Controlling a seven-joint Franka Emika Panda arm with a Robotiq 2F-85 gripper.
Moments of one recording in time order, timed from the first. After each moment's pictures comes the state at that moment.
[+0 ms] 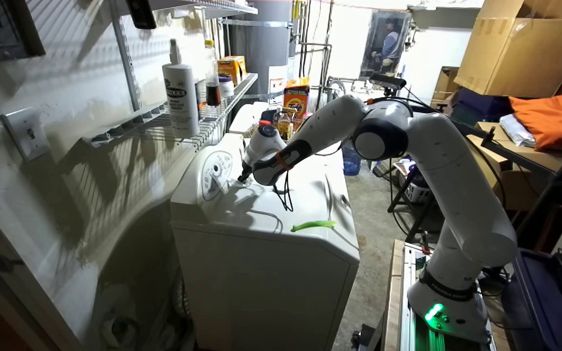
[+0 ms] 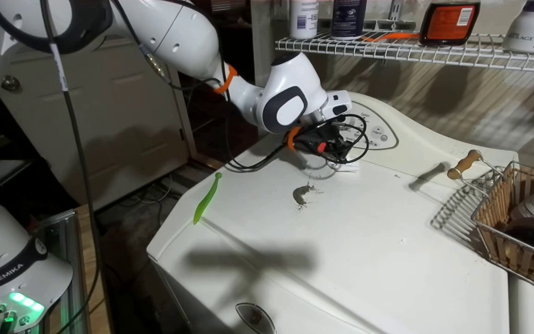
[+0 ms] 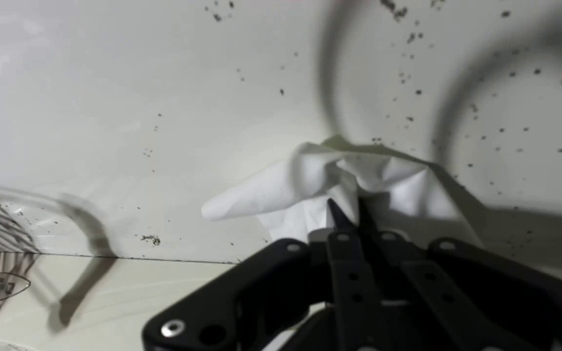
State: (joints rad) arm -0.01 0.74 -0.24 -1.61 -0.10 2.86 -0.10
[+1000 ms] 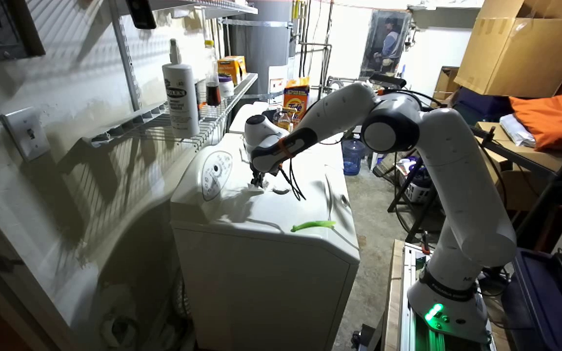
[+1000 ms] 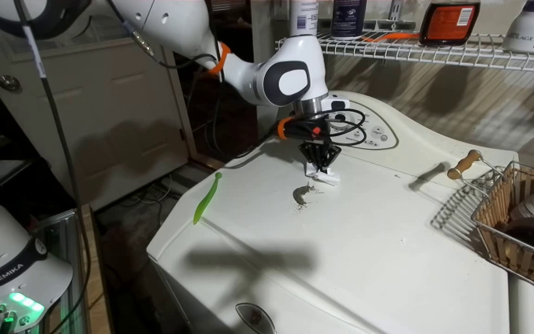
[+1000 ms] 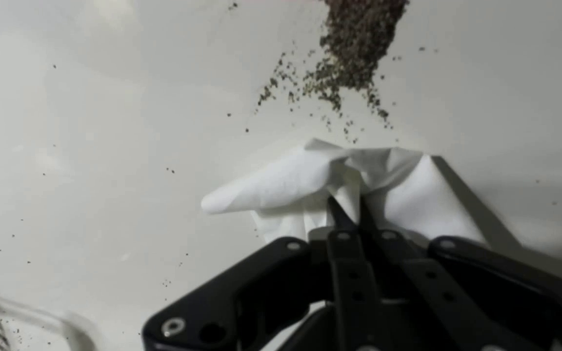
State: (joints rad) arm -0.02 0.65 -0.20 -1.58 -0.21 2.35 -0.14
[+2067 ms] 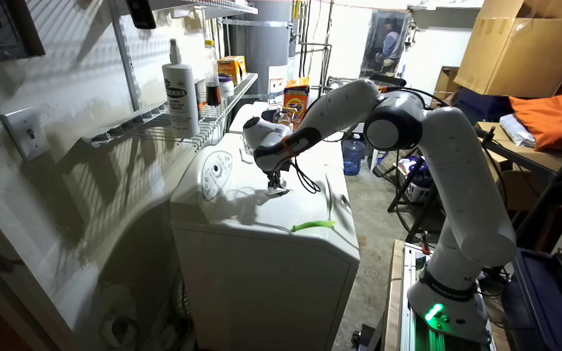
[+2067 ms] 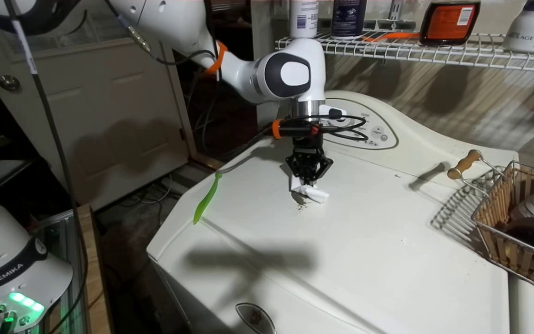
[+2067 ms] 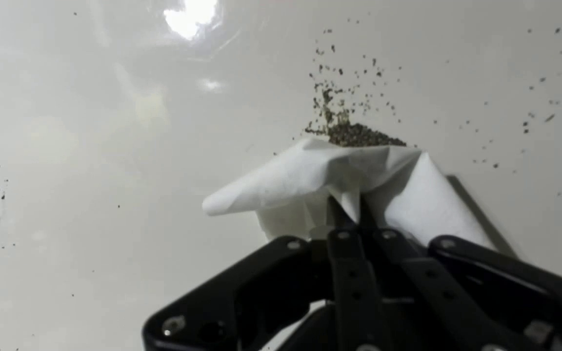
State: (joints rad) arm -0.03 0.63 -0.20 -1.58 -0.34 2.05 -0.23
